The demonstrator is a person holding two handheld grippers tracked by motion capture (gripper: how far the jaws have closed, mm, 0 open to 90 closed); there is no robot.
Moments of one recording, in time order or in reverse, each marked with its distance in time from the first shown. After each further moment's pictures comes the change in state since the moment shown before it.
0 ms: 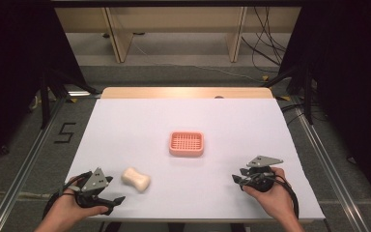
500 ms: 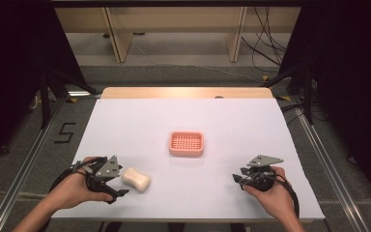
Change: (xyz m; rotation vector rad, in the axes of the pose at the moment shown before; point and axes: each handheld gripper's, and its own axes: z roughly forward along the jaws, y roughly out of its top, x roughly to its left) left arm 0.017 0.044 0.009 0.111 -0.103 0.217; right arm 0.000 0.002 -0.002 0.015 -0.001 0.015
